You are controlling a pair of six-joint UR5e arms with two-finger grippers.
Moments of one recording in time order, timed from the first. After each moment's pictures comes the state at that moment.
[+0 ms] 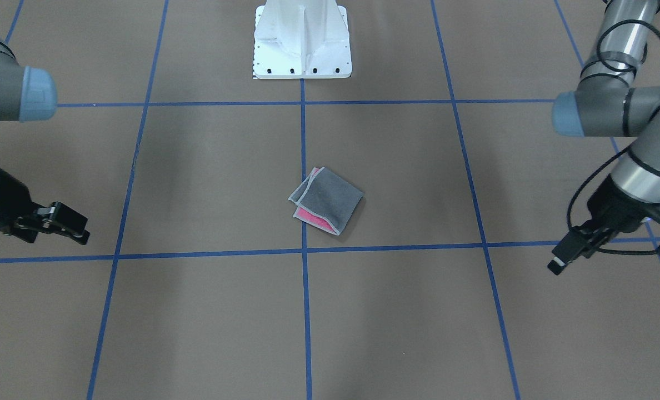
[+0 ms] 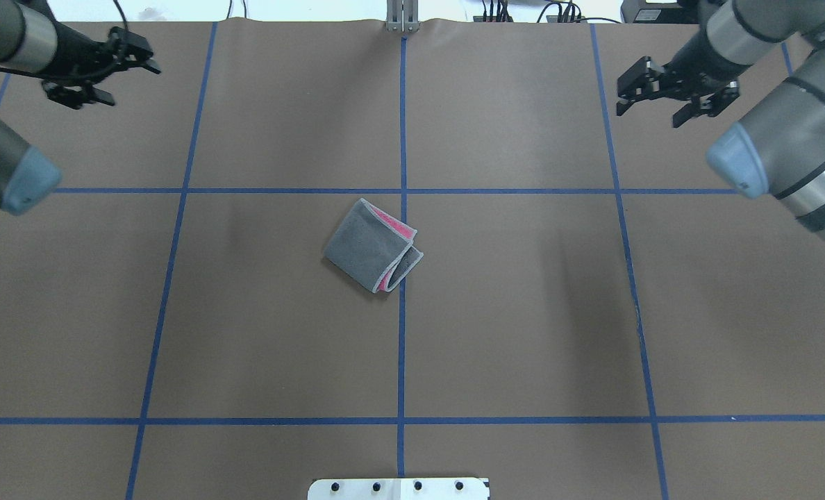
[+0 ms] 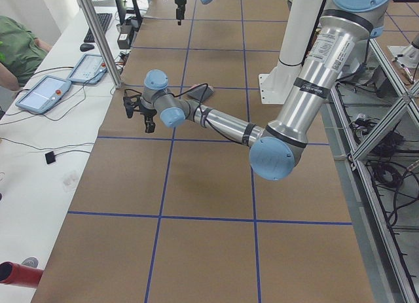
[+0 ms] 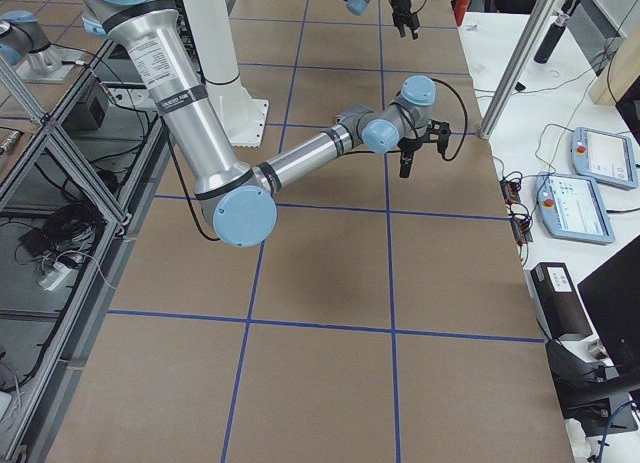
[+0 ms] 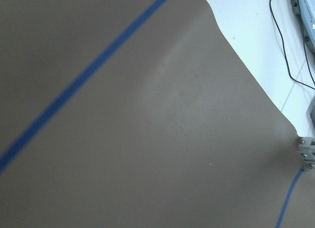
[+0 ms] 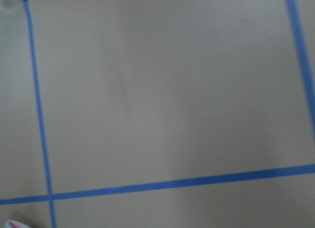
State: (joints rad) left arm -1.16 -1.96 -1.50 -2.08 -2.11 -1.14; right arm 1.15 -1.13 1.64 -1.59 2.29 0.71
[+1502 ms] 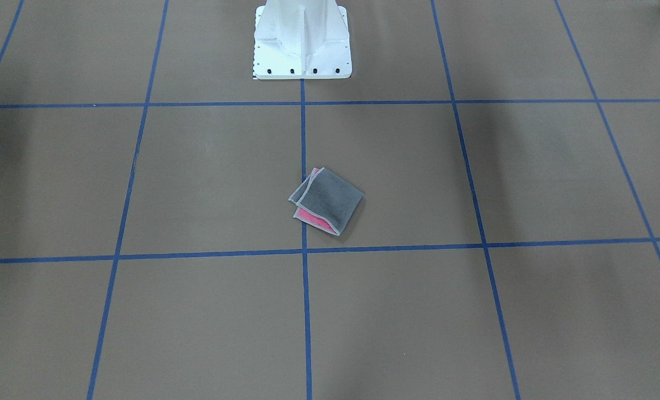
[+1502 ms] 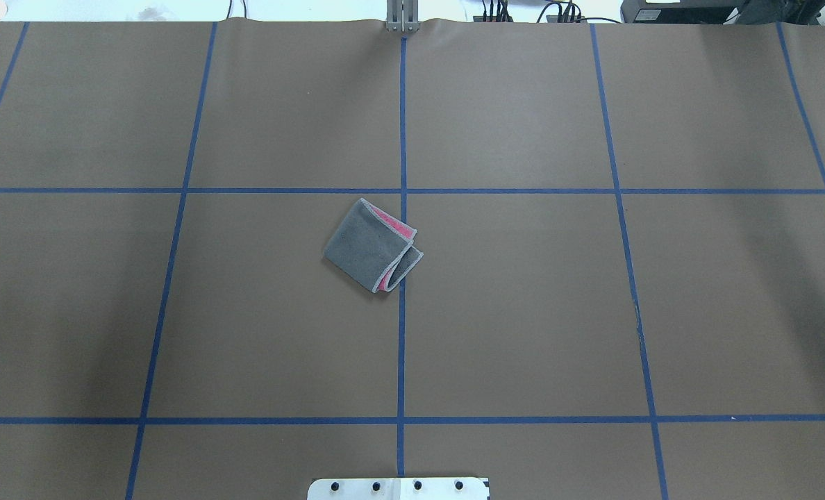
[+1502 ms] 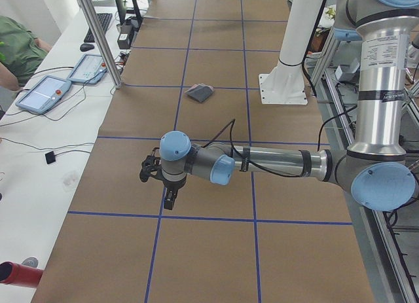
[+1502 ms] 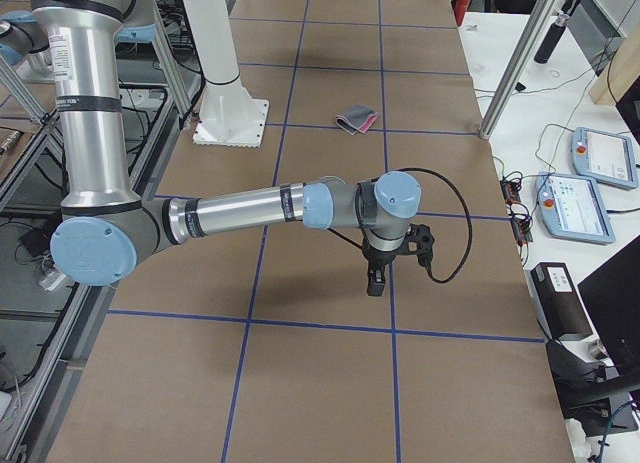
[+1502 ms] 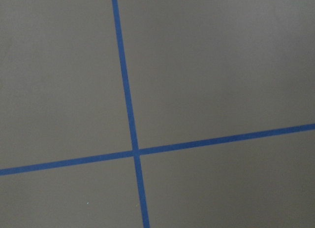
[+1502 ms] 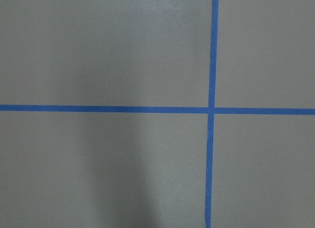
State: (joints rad) left arm -1.50 -1.53 -1.66 -1.81 -2.33 -0.11; right arm 1.51 -1.53 1.72 -1.72 2.35 0.08
